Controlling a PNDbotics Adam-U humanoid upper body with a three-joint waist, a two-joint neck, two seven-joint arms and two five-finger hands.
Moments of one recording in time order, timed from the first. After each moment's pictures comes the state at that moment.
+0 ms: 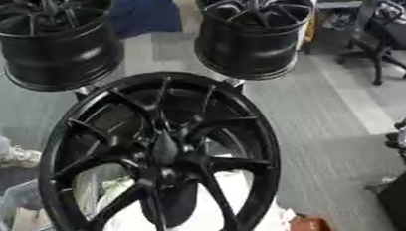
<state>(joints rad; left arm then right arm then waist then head) -0.40 0.72 0.13 -0.73 -0.21 0.01 -0.03 0.11 -0.15 -0.18 -1.90 0.00 -0.01 -0.25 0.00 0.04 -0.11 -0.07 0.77</state>
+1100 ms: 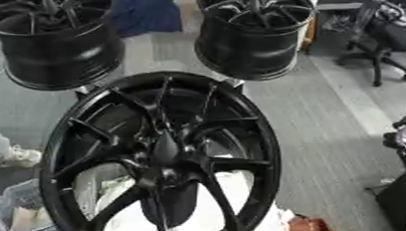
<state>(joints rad) -0.07 0.38 0.28 -1.56 0.11 0.08 0.12 0.11 -0.14 -0.18 -1.90 0.00 -0.01 -0.26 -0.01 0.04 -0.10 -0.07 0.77</state>
